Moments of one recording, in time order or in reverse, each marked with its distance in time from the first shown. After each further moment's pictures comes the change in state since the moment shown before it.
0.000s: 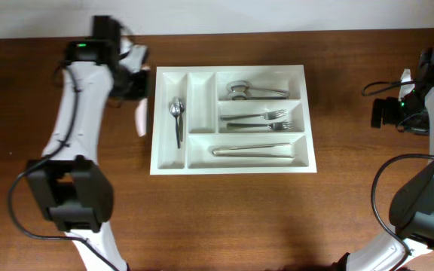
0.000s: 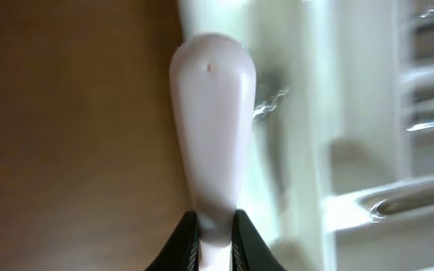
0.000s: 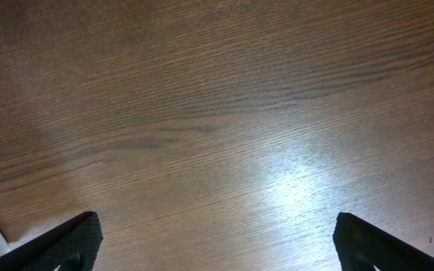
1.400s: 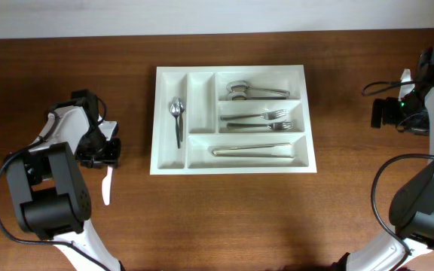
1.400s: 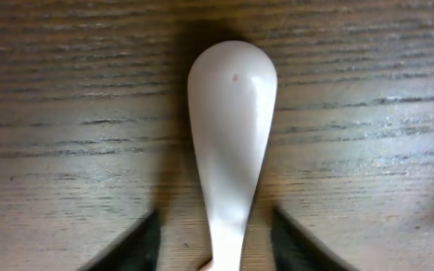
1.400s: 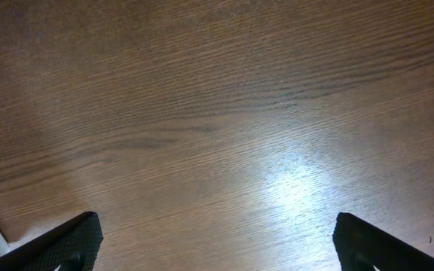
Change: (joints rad) left arm 0.259 -0.016 -0.618 0.167 -0.213 0.138; right arm 0.000 0.000 0.000 0.000 0.000 -0.001
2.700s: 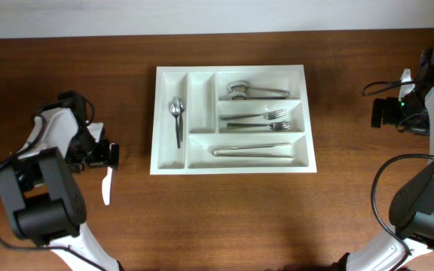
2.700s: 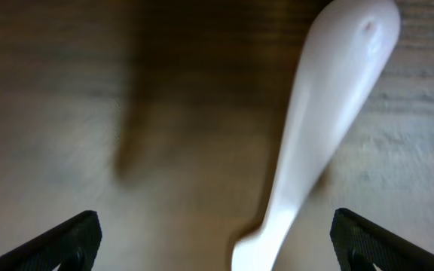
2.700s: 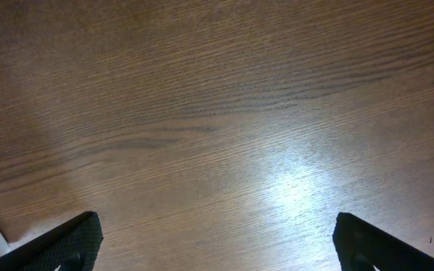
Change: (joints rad) left arm 0.050 -0.019 -0.001 -0.027 -0.043 -0.040; right arm 0.000 0.000 0.000 0.000 0.000 0.000
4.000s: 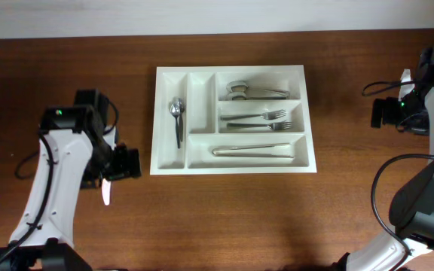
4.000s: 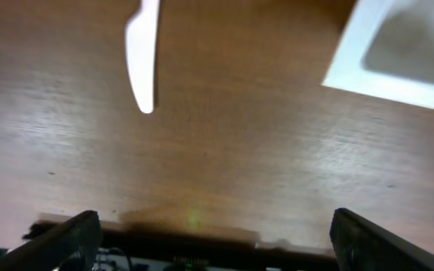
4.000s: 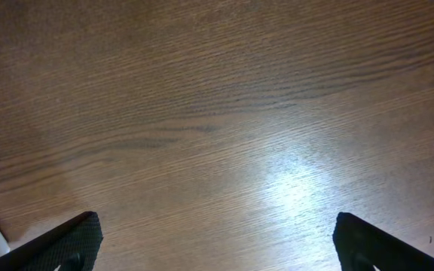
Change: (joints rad) left arm -0.209 -0.470 -0.075 -0.348 0.082 -0.350; right arm 0.000 0.000 0.000 0.000 0.000 0.001
